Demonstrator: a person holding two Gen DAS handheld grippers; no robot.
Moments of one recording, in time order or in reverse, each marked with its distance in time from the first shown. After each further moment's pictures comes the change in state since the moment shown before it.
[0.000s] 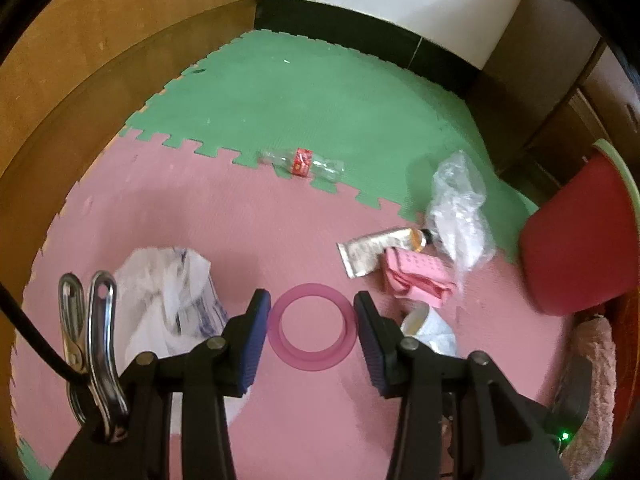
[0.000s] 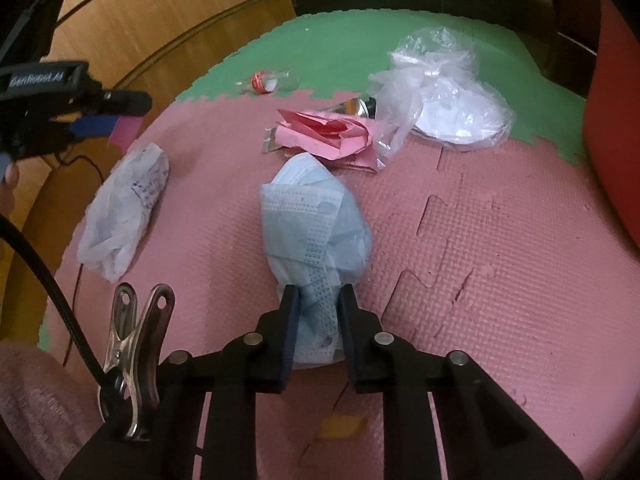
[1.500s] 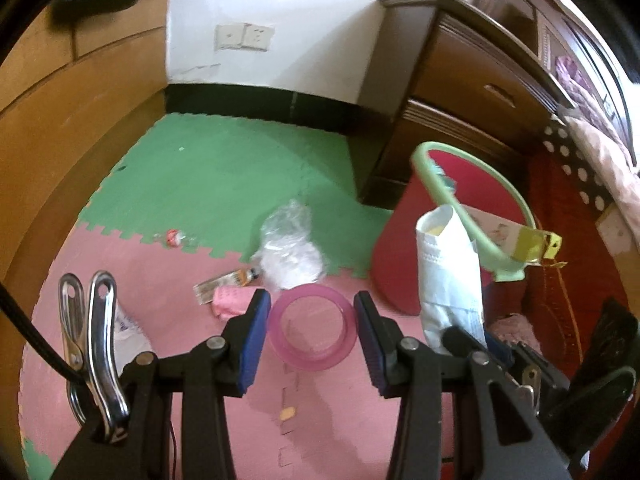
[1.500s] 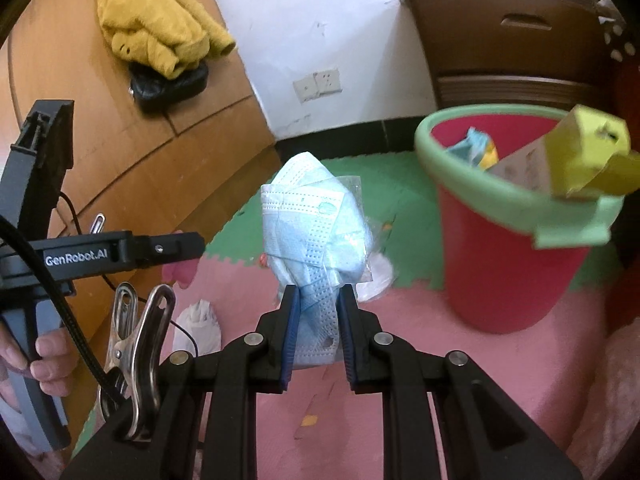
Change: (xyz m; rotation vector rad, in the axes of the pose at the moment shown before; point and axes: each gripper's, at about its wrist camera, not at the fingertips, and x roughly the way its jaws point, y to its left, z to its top) left arm -0.153 -0.194 -0.011 0.197 -0.158 -0.135; right arm -0.260 -0.048 0.017 0.113 -0.423 -0.009
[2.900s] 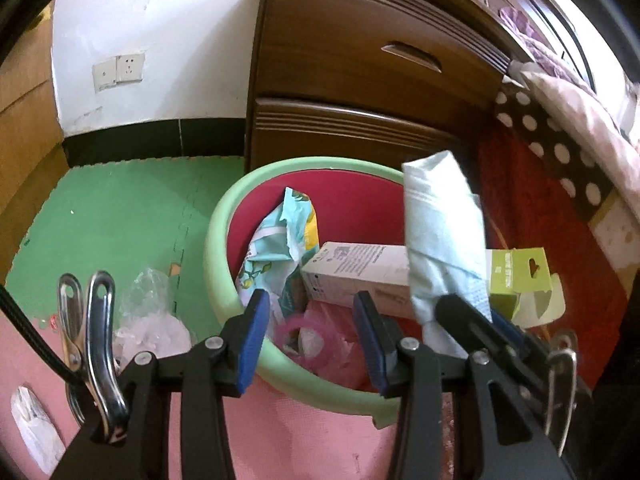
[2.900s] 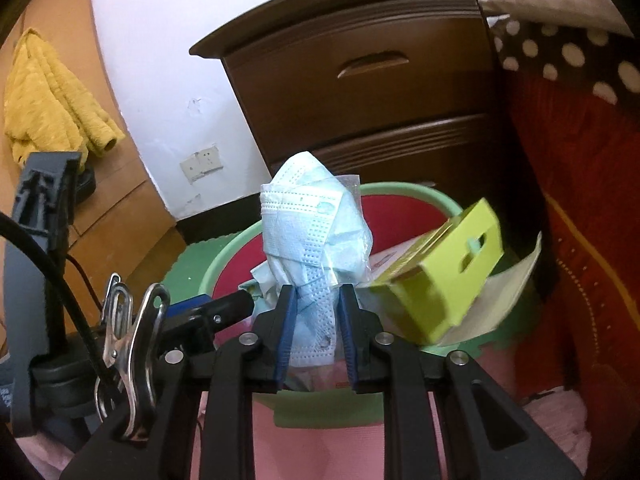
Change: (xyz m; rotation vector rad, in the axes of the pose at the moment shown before) left arm 0.122 -0.184 0.070 0.163 -0.040 -0.117; right arm -0.016 -0.162 0.084 0.185 -0.152 -0.226
